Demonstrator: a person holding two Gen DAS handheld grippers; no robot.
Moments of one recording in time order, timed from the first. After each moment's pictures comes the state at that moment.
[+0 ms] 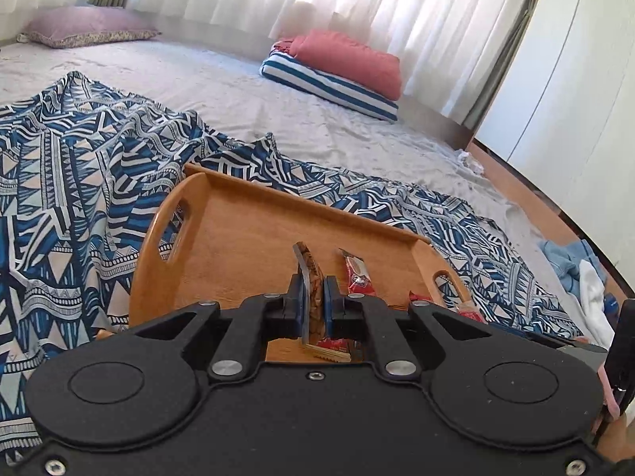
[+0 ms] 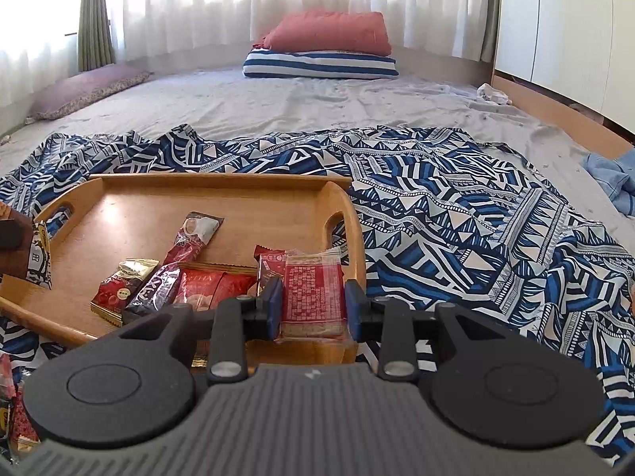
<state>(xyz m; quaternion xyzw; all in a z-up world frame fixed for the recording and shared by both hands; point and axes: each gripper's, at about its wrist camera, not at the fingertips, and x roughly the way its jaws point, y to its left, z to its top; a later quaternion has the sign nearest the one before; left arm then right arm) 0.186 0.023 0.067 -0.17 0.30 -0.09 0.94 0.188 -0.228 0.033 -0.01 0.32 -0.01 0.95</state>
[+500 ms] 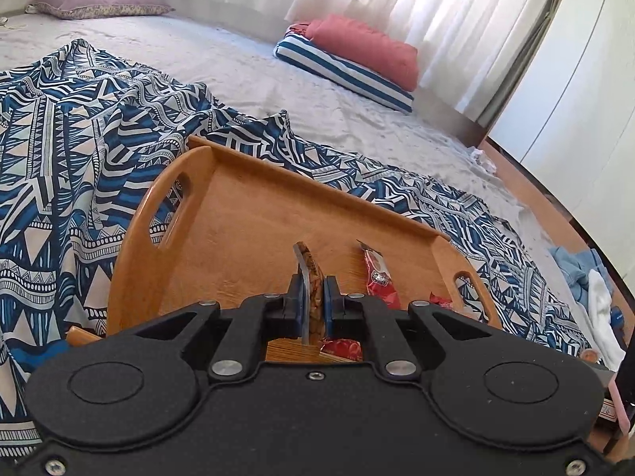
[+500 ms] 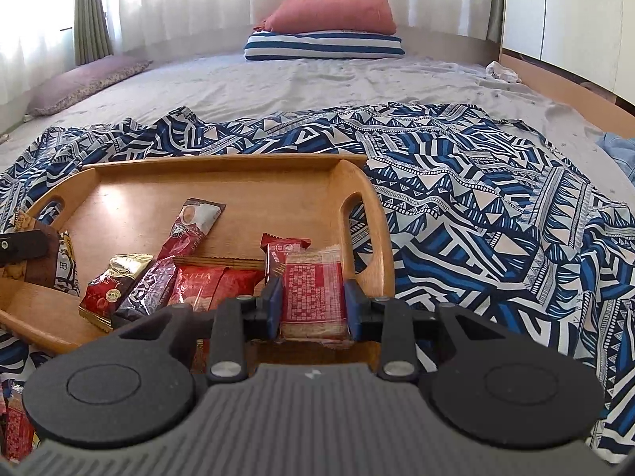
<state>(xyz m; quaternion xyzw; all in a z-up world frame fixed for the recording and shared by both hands) 0.217 0.027 0.035 -0.19 0.32 -0.08 0.92 0.209 -0.225 0.015 0.01 0.34 0.01 0.94</state>
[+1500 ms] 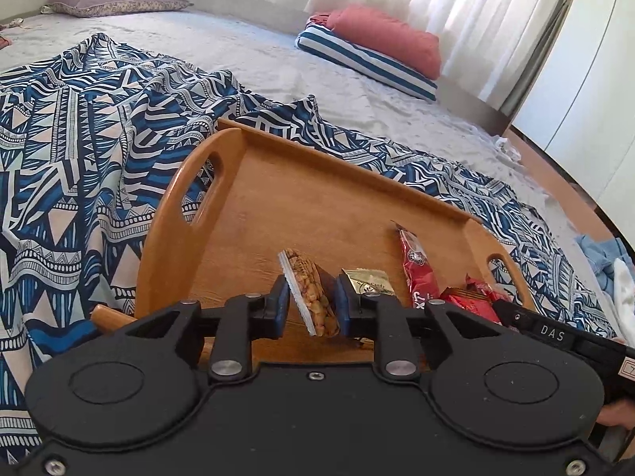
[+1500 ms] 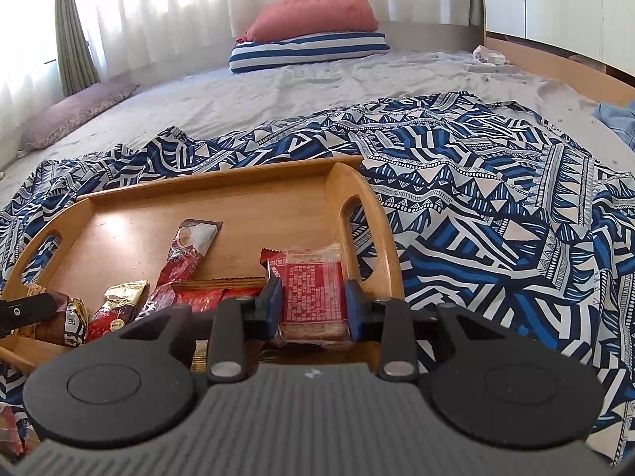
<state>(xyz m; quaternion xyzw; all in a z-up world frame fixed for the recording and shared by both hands) 0.211 0.029 0.021 -0.17 0.34 -0.04 0.92 0.216 -0.230 0.012 0.07 0.33 -0.01 0.94</state>
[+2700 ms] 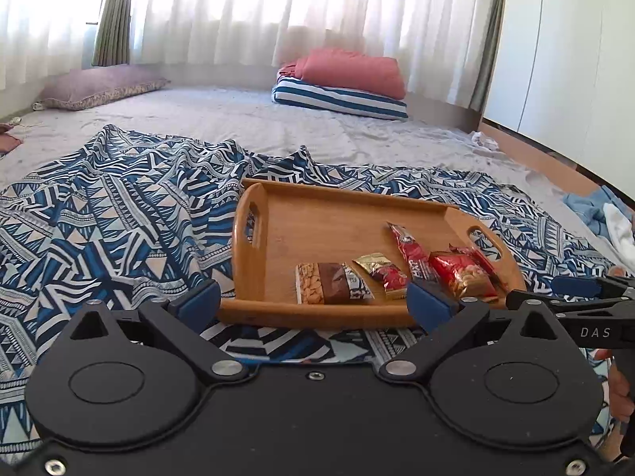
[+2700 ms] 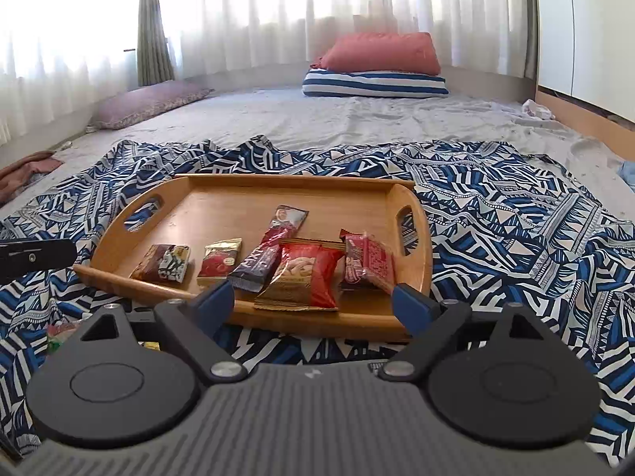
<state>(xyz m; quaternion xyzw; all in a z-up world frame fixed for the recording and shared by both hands) 0.087 0.055 0.068 -0.06 0.26 -0.06 0.96 0.107 -0.200 0.049 0.00 0.28 0.09 0.96</state>
